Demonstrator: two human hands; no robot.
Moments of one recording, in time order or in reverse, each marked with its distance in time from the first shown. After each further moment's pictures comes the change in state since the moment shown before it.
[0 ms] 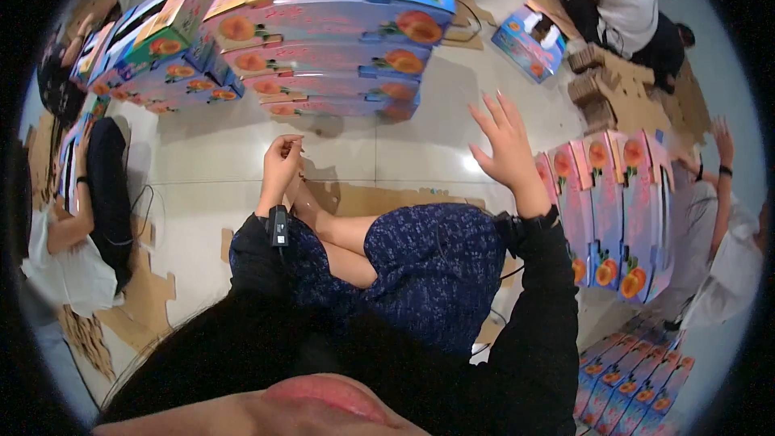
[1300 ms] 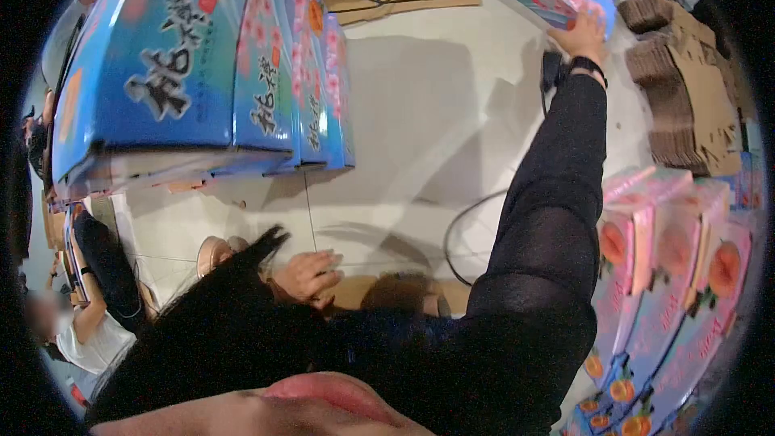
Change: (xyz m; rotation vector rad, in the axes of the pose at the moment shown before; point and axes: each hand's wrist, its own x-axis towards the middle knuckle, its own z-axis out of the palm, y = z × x) left_hand -0.013 -0.060 0.139 0.662 -1.120 0.736; right_hand 0.091 0.549 0.288 -0.403 0.049 0.728
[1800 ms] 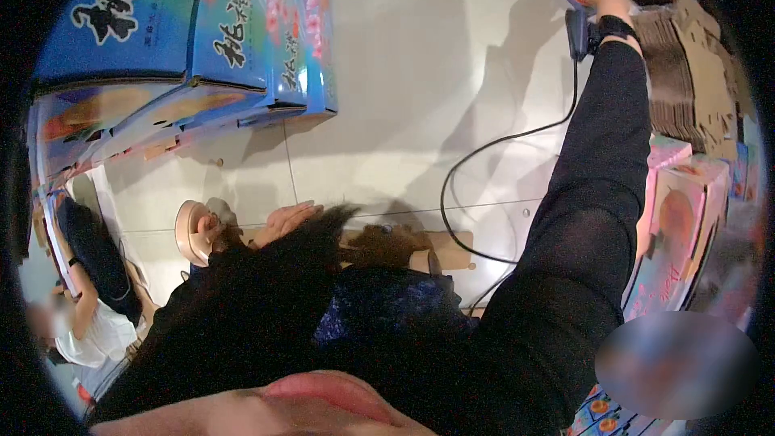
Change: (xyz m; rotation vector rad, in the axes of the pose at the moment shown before) left_hand -0.019 -0.011 0.033 0.051 0.140 -0.061; right_hand 0.010 0.010 -0.081 0.006 -0.278 -0.057
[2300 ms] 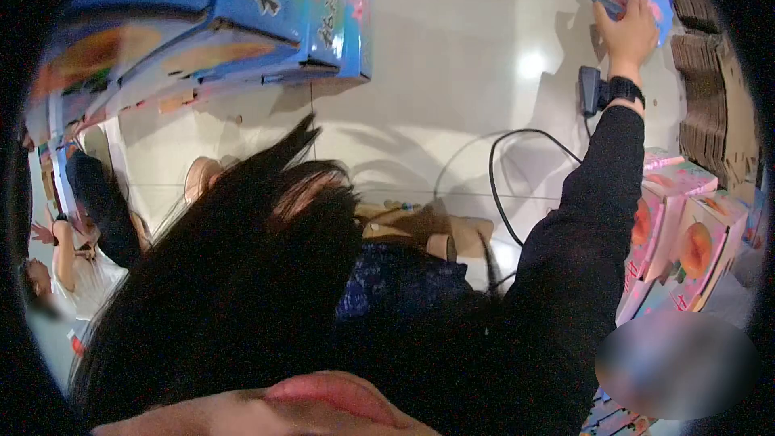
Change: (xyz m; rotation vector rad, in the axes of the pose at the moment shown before) left_hand -0.007 0.001 0.001 -0.373 -0.095 -0.148; right_hand -0.105 -0.052 0.055 0.042 0.619 -0.155
